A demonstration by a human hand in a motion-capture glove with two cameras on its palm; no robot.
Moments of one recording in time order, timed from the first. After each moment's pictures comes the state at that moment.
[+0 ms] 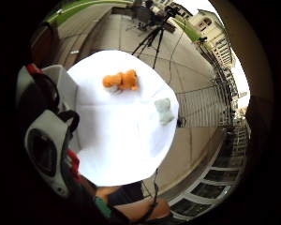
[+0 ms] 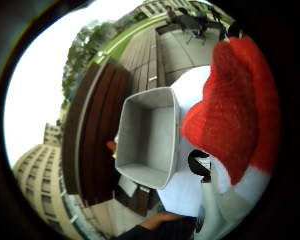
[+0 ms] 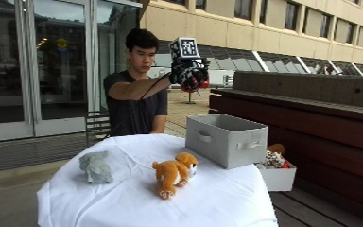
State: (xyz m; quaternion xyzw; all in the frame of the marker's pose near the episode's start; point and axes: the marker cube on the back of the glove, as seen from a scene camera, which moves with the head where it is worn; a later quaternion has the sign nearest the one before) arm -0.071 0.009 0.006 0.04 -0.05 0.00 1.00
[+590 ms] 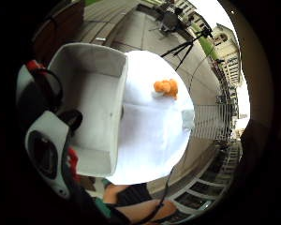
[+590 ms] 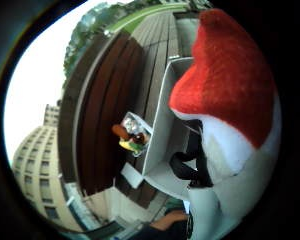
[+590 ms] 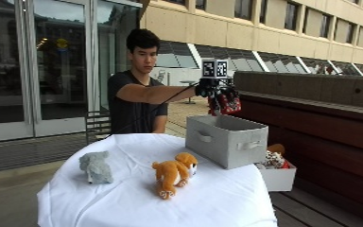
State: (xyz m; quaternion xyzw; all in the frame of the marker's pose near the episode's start) arm -0.242 0.029 0.067 -0.03 -0.03 -0.14 0.99
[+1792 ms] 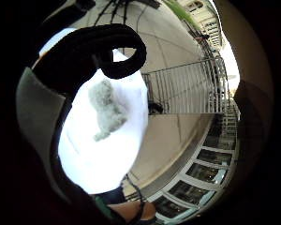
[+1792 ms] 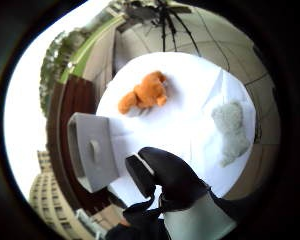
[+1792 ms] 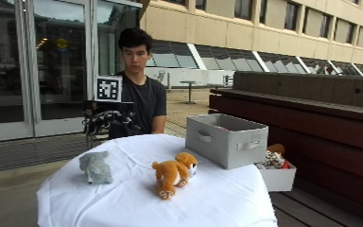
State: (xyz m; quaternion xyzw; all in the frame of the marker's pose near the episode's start) arm 0.239 -0.037 0.156 -0.03 0.04 0.08 1.00
